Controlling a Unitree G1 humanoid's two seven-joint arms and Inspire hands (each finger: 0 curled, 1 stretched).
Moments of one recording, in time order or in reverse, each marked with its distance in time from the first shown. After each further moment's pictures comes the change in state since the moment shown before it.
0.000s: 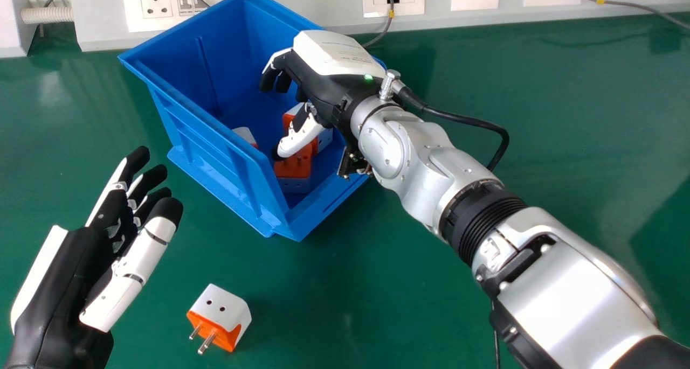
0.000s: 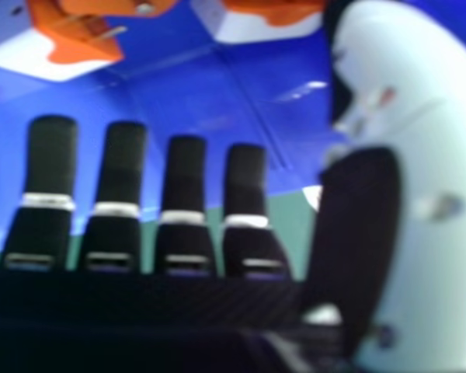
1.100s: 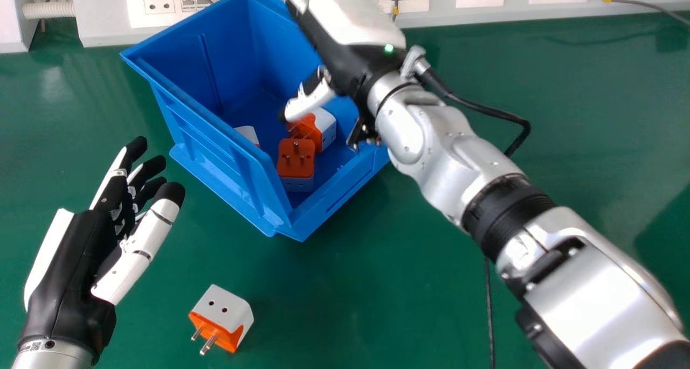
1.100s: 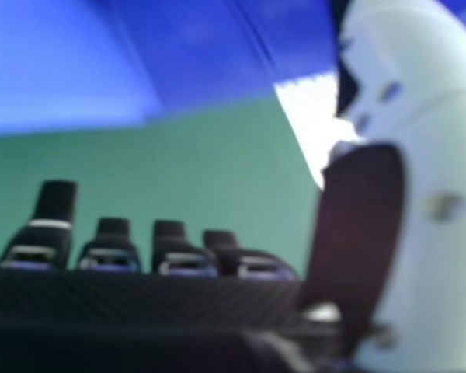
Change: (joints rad) left arm -0.131 0.009 -0.017 0.123 0.083 0.013 0.060; right arm 0.107 -0.107 -0.048 -0.315 0.004 -0.031 -0.114
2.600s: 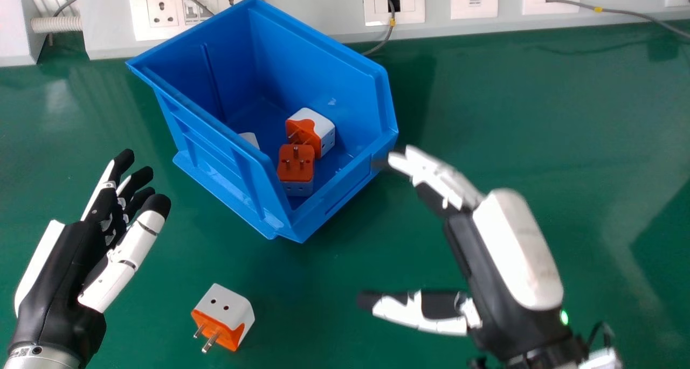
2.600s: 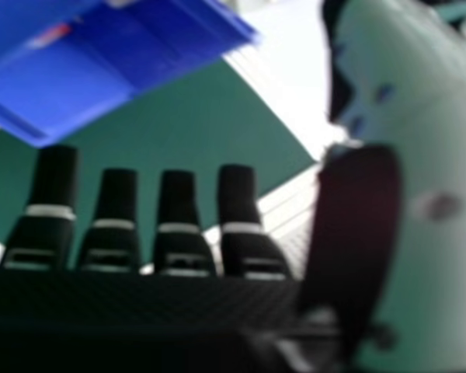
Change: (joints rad) left arm -0.020 0.033 0.037 0.160 -0.059 -0.104 -0.069; right arm 1.414 -0.208 -0.113 -1.257 -0.090 -0.191 -0.036
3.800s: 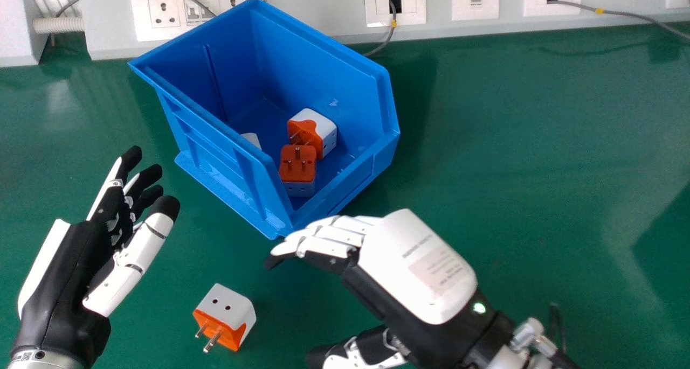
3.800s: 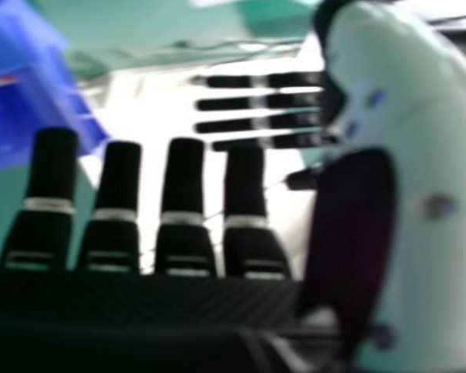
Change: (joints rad) left arm 0.038 -0.003 -0.017 -0.061 0.000 -0.001 0.002; right arm -0.305 -0.118 0.136 0.213 -0.113 -0.229 0.120
